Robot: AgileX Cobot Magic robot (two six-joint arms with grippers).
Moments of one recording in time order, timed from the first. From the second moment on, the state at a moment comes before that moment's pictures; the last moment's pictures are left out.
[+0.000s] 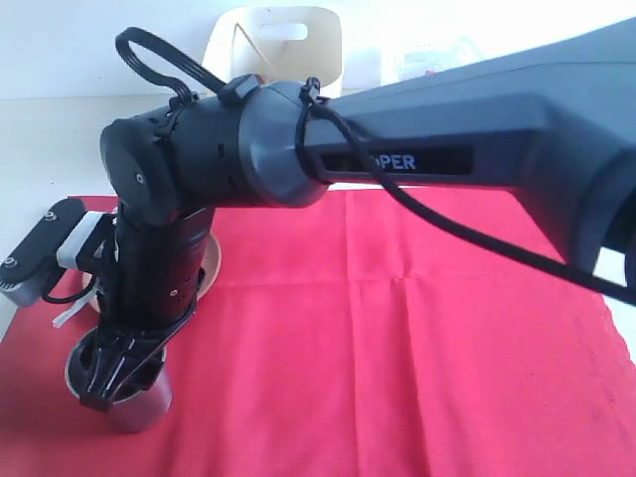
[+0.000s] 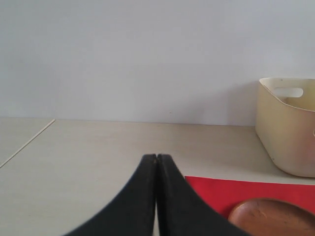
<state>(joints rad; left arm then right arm) 0.08 0.01 0.00 0.06 0.10 -0.05 1.02 2.17 -1.63 0.24 0.84 -0.45</state>
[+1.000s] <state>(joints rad) 0.08 0.01 0.00 0.06 0.10 -0.05 1.02 2.11 -1.64 0.23 0.82 -0.44</state>
